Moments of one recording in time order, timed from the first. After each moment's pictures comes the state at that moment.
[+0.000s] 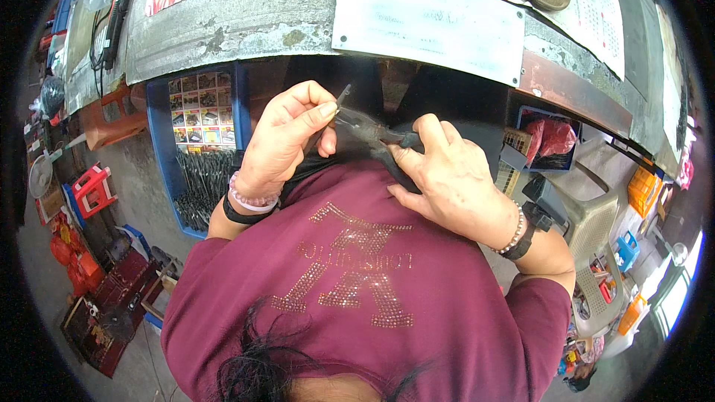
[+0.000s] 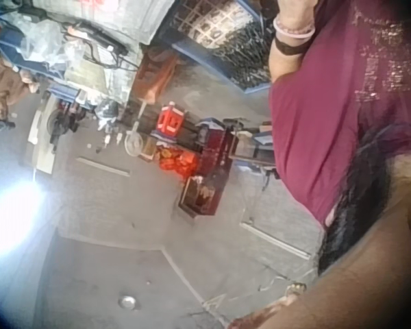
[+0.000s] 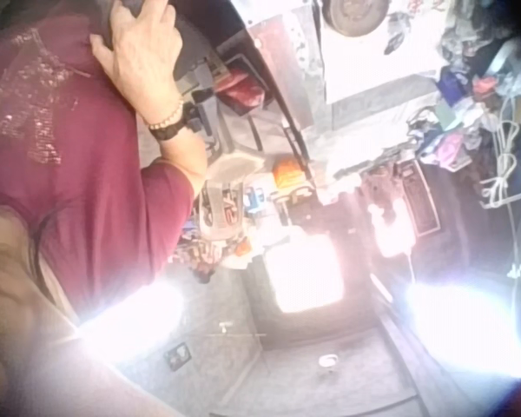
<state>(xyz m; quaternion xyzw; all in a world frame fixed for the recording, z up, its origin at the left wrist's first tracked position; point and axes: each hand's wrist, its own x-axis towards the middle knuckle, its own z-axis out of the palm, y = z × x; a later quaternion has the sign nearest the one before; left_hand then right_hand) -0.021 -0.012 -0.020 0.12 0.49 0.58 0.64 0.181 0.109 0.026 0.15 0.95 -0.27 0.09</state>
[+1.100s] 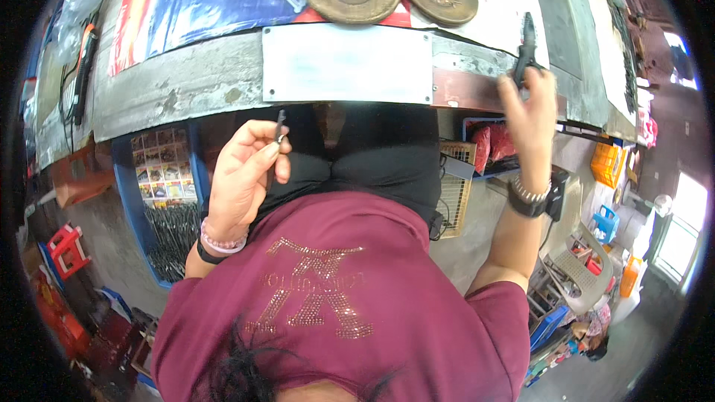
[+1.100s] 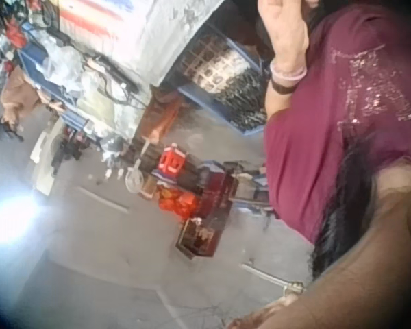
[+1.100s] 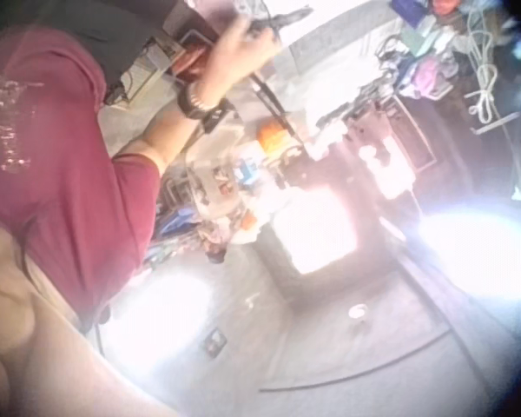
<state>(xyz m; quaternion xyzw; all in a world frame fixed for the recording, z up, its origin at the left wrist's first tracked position) -0.005 0.001 -0.014 0.13 0.45 0.65 0.60 0.290 0.253 0.018 0.51 0.84 -0.08 -0.18</state>
